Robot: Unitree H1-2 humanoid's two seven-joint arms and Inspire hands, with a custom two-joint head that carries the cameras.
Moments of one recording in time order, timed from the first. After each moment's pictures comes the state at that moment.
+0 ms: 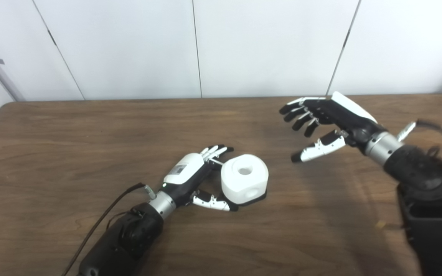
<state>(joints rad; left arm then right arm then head) -0.30 0.31 -0.47 0.22 0.53 -0.24 -0.07 -0.33 -0.23 -0.04 -0.28 -0.37 0.36 0.52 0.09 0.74</state>
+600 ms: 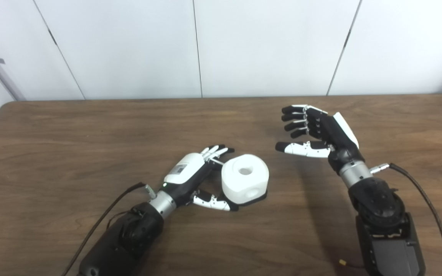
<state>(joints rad) -0.30 0.31 -0.47 0.22 0.53 -0.24 -0.08 -0.26 -0.13 -0.03 -0.16 -0.23 0.25 0.22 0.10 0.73</state>
